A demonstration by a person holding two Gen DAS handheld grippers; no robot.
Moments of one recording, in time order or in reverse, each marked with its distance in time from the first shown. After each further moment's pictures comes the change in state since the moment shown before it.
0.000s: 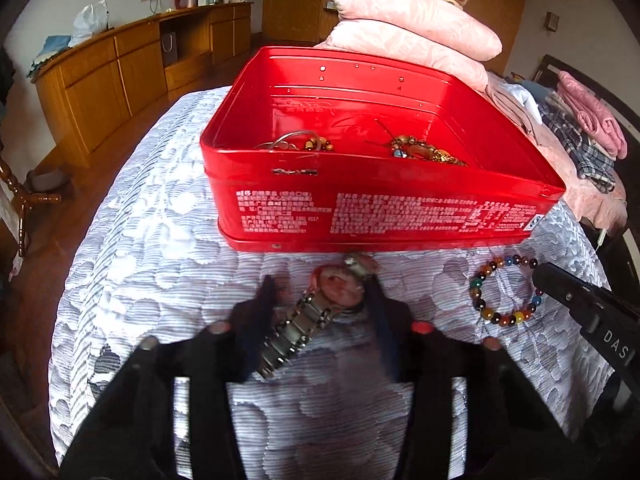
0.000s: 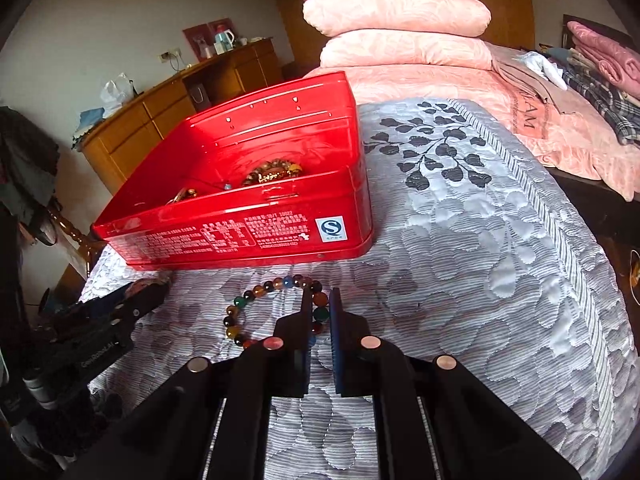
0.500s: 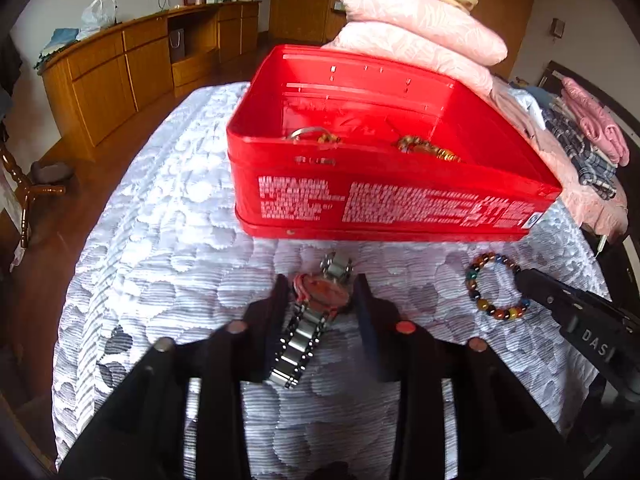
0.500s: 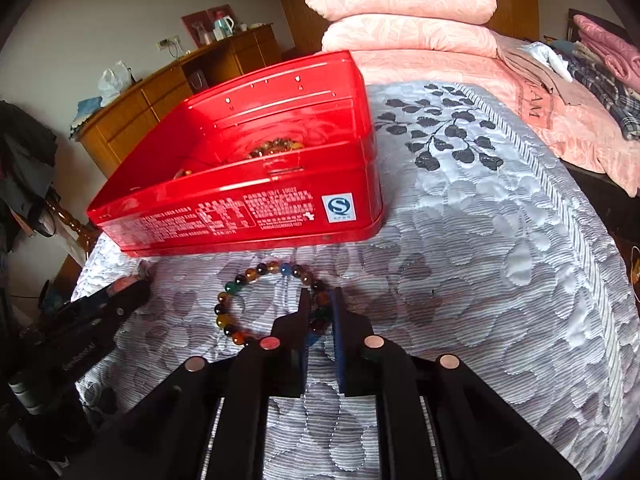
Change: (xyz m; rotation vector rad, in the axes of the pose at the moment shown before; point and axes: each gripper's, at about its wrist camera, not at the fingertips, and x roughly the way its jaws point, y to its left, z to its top) left arm -0.006 0.007 -0.006 -0.033 0.014 0.009; right arm 0.013 0.004 -0.004 -0.003 0.057 0.000
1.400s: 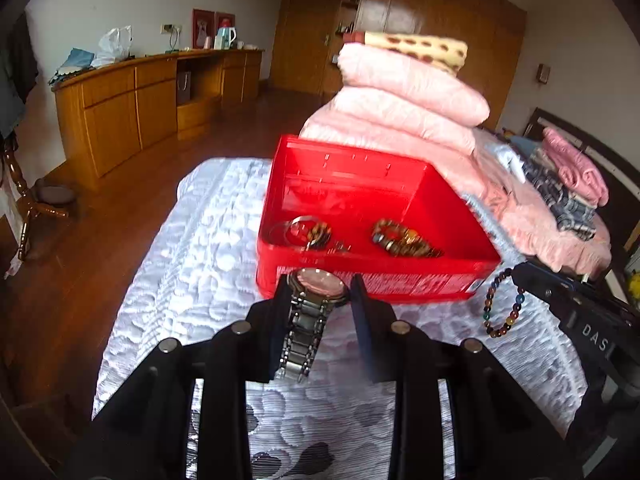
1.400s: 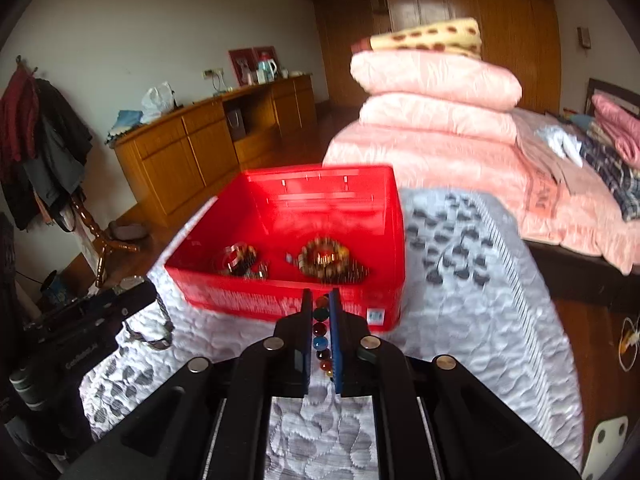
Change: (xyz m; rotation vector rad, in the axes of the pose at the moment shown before) left arm -0.087 0.005 0.021 -0.042 -0.227 -0.053; right arm -0.086 0.039 0.040 -0.160 -0.219 0.035
